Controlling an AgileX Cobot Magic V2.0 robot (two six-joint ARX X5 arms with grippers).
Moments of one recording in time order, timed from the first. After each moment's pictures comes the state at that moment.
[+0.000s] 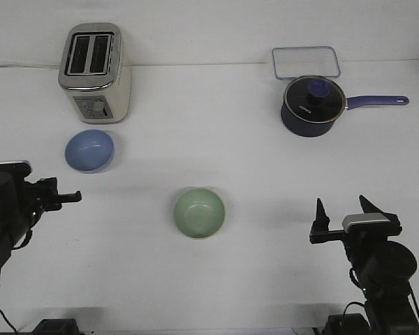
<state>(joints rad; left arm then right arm) 0.00 0.96 1.27 -0.82 0.00 -0.06 0.03 0.42 0.55 -0.36 -0.05 0.03</state>
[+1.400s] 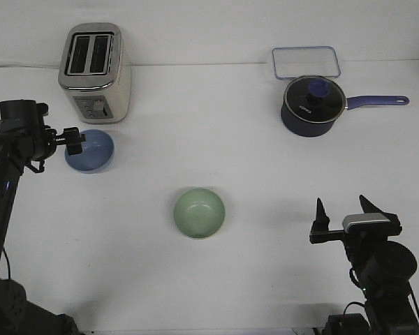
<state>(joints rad) 0.12 1.65 1.60 -0.74 0.00 -0.03 0.03 0.42 0.55 -0.36 -0.05 0.03</state>
